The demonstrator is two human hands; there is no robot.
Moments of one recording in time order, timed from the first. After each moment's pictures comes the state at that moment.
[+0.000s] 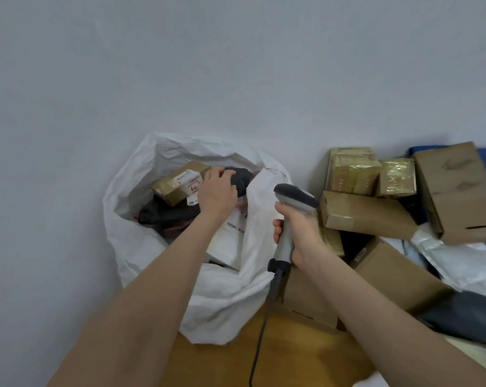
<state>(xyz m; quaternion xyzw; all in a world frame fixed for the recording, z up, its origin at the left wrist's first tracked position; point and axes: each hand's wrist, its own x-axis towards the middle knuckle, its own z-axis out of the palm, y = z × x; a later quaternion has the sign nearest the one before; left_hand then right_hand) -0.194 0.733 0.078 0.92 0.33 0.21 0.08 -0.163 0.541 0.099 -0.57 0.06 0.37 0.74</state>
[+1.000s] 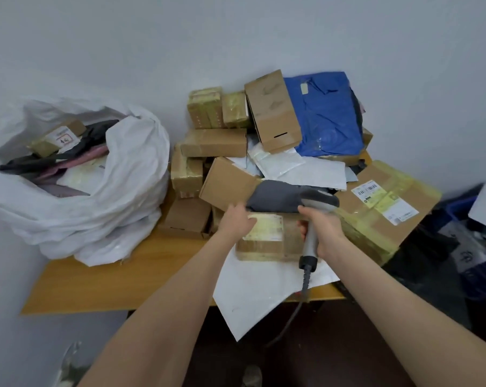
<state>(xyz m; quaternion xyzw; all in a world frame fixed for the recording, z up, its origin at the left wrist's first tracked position) -0.148 0.285 -0.032 0.92 0.27 -0.08 0.28 -0.107 0.095 0.020 -0.64 0.20 0.29 0.69</state>
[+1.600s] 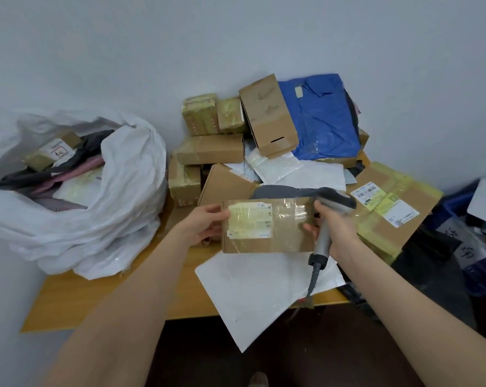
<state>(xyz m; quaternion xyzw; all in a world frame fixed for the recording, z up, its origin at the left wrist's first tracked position) -0.174 0.352 -0.003 0.61 0.35 -0.08 0.71 -0.085 0.082 0.013 -0.58 0.23 0.26 0.74</state>
